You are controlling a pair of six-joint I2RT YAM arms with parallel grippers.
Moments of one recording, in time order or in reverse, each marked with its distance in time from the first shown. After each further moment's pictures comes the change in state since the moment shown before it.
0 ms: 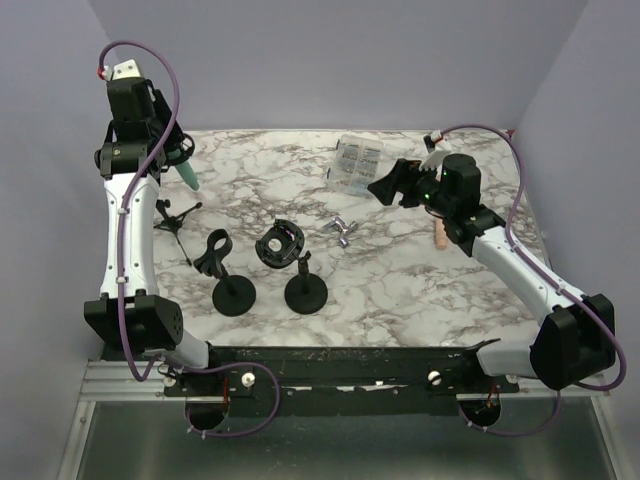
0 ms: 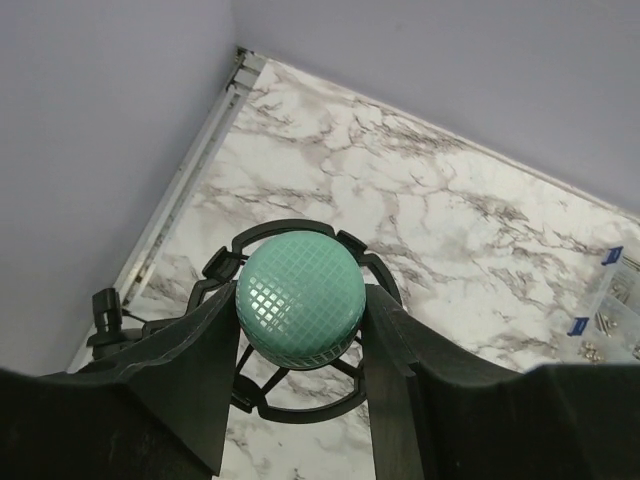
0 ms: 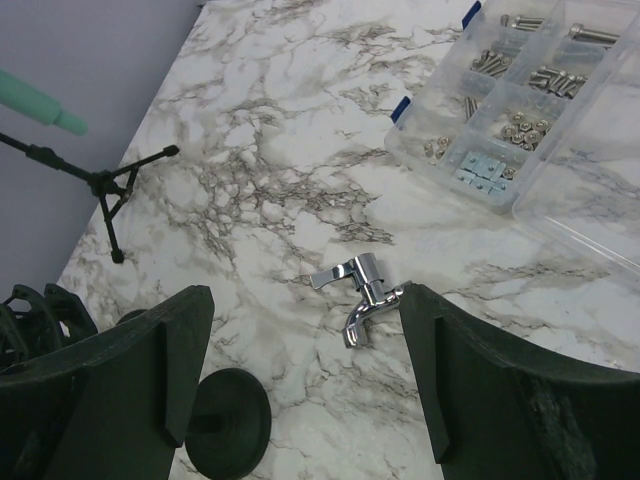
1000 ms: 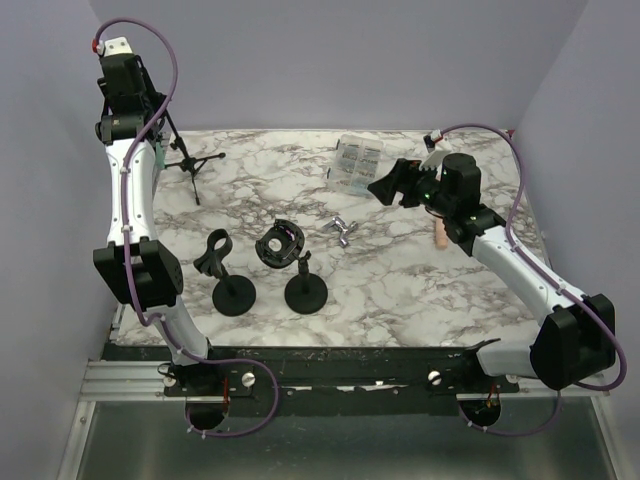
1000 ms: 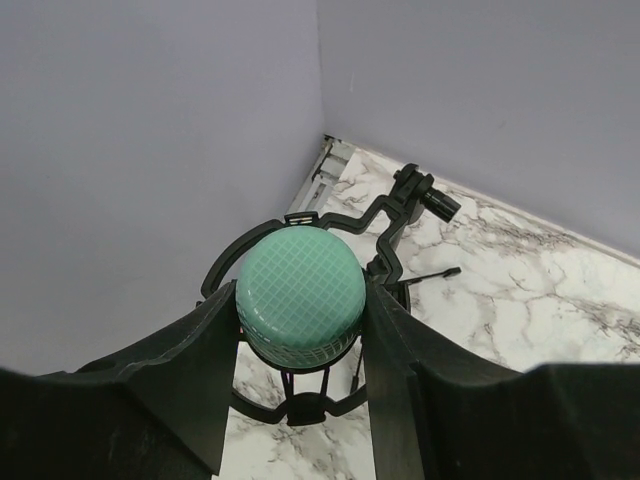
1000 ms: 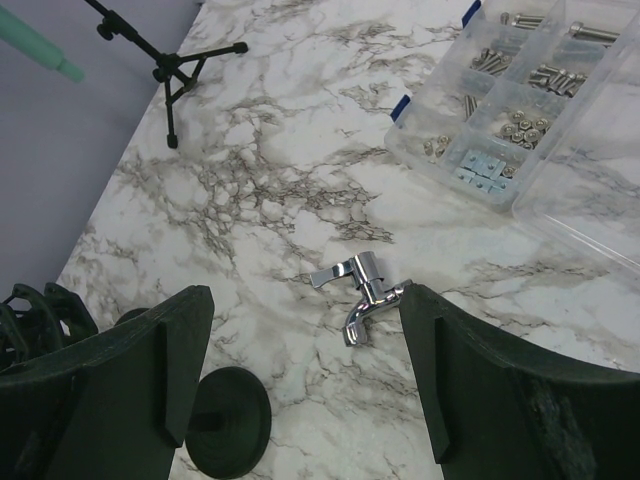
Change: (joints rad) left arm 0.080 0.311 0.250 0.117 -0.087 0.147; right arm 0.000 0.000 0.005 -0.010 0.001 -0.002
